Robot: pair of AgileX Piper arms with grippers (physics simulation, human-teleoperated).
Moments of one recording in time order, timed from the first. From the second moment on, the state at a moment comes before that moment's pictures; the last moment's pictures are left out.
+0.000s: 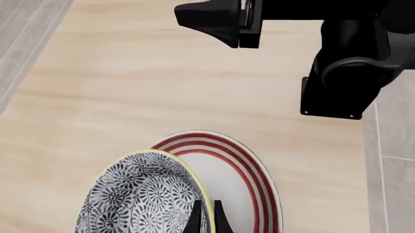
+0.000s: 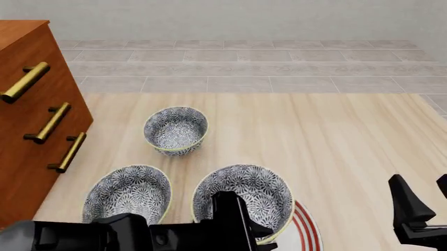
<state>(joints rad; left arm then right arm) -1.21 1.46 -0.65 -0.15 0.28 0.02 0.07 0.00 -0.03 0.02</state>
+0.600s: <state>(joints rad) -1.29 1.49 -0.64 -0.14 0.23 0.02 0.07 0.00 -0.04 0.02</state>
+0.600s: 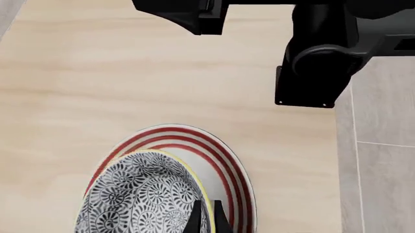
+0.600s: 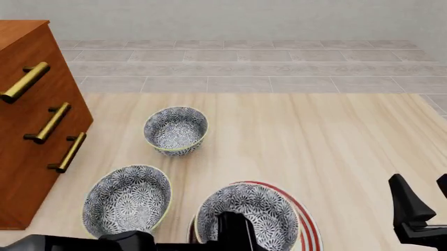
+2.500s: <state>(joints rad) -1.37 1.14 -0.76 0.09 0.18 0.02 0.08 0.00 -0.04 0.02</state>
